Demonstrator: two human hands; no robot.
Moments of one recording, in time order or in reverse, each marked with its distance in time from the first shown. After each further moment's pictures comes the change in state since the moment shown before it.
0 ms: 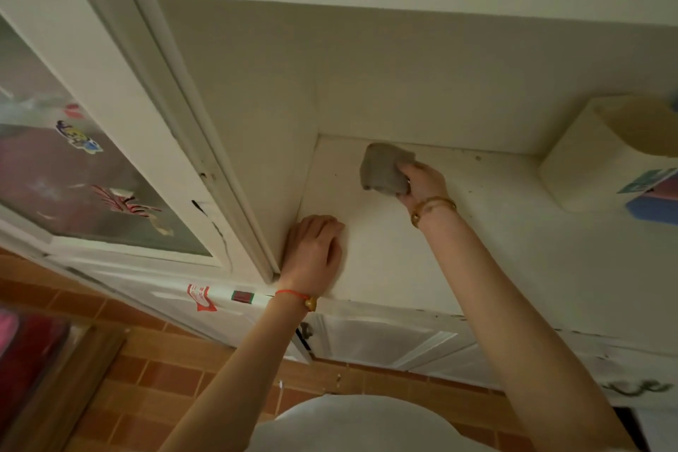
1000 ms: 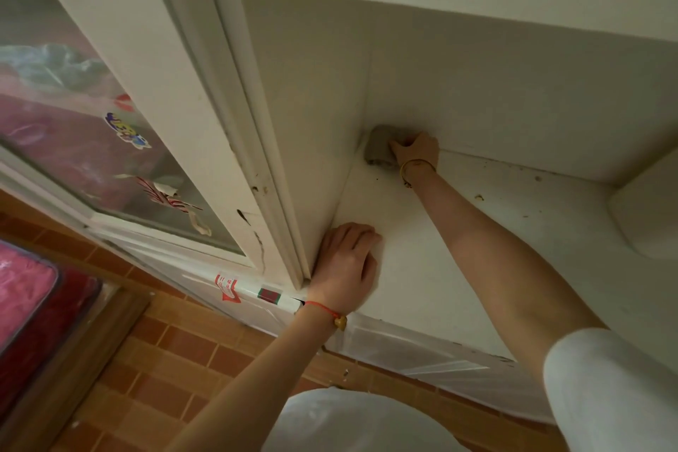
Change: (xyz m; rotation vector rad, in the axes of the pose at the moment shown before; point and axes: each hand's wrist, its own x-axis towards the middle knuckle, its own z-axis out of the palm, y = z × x) left_hand 0.001 0.000 0.000 -0.041 0.046 0.025; right_hand 0.140 0.037 0.082 -1.011 0.113 -0.306
